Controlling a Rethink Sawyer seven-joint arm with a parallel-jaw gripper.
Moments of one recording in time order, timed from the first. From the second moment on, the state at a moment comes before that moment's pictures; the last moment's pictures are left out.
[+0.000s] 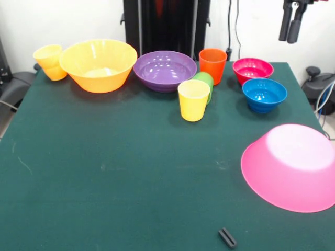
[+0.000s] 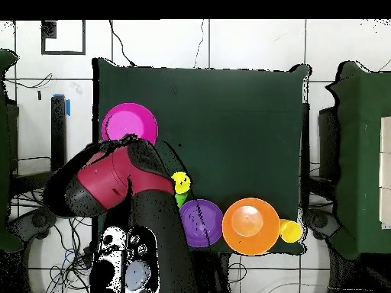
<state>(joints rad) 0.00 -0.97 0.16 1.68 -0.54 0.51 2.06</state>
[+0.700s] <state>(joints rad) 0.07 -0.91 0.07 1.68 -0.46 0.45 2.09</state>
